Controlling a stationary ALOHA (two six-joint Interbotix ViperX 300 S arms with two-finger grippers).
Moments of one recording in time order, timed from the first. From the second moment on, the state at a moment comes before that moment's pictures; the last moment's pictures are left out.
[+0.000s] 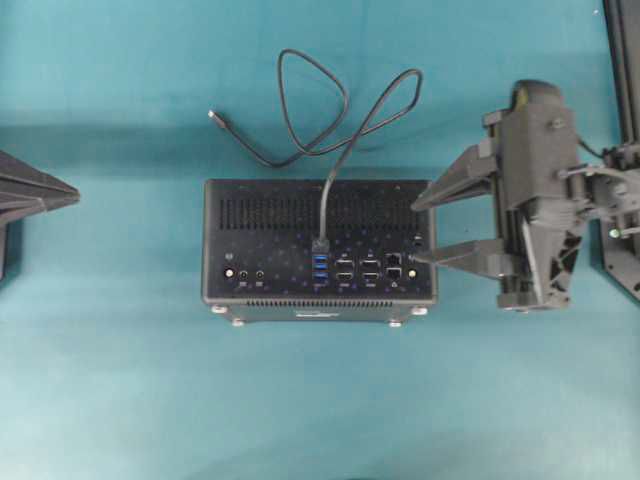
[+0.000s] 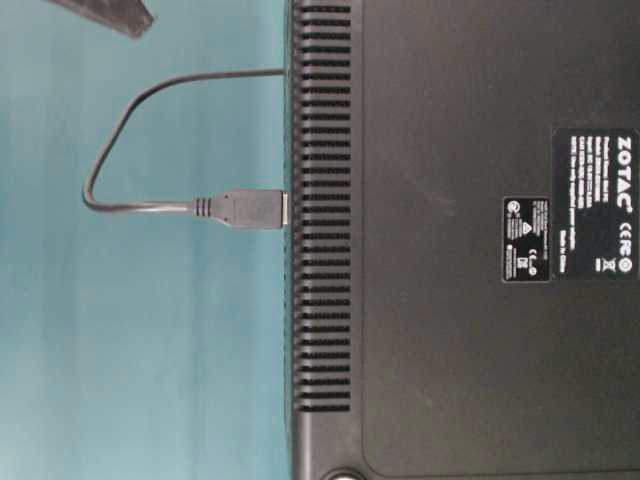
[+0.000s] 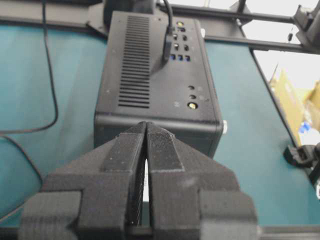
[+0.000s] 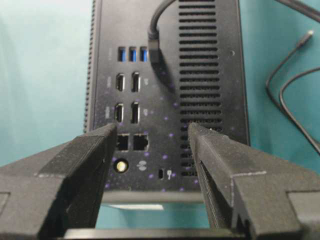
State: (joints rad) left arm -0.05 -1.11 1.12 0.01 0.07 -0.10; right arm 0.20 -0.52 0.56 -0.18 0.63 0.32
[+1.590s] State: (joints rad) left arm -0.06 -1.11 1.13 0.01 0.07 -0.13; right arm 0.17 -0.56 0.64 -0.18 0.52 0.32
